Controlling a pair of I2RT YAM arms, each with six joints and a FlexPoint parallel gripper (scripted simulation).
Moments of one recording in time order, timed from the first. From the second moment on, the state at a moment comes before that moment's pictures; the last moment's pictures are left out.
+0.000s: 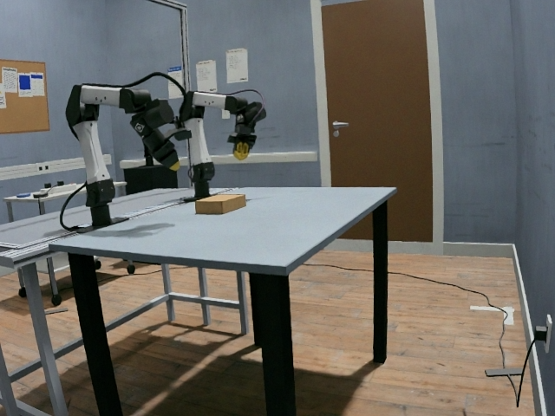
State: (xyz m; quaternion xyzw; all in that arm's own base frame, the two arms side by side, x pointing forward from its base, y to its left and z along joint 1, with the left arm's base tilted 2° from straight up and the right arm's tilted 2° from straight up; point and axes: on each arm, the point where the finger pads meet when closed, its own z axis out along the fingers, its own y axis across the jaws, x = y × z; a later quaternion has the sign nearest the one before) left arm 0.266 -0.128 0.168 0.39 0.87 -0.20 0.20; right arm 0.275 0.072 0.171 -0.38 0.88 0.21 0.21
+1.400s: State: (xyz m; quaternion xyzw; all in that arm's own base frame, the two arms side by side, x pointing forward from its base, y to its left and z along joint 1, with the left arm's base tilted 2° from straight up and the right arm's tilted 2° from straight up) left arm 0.269 -0.127 0.168 0.16 0.98 -0.06 0.08; right arm 0.279 0.071 0.171 -0.14 0.98 0.07 0.08
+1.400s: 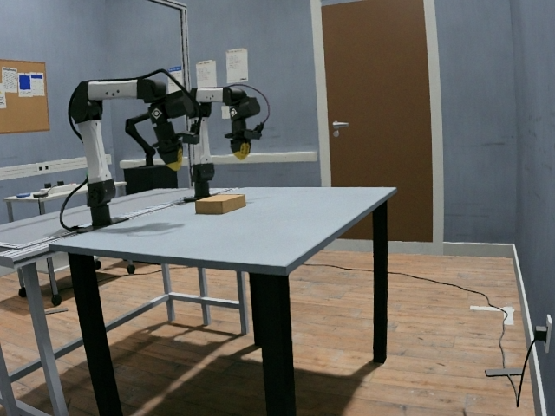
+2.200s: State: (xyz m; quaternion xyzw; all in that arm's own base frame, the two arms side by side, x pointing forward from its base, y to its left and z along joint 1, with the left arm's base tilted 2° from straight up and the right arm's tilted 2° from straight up) left arm 0.270 -0.126 0.166 0.02 1.00 0.02 0.00; right arm 0.280 0.071 0.168 0.00 1.00 -0.01 0.00
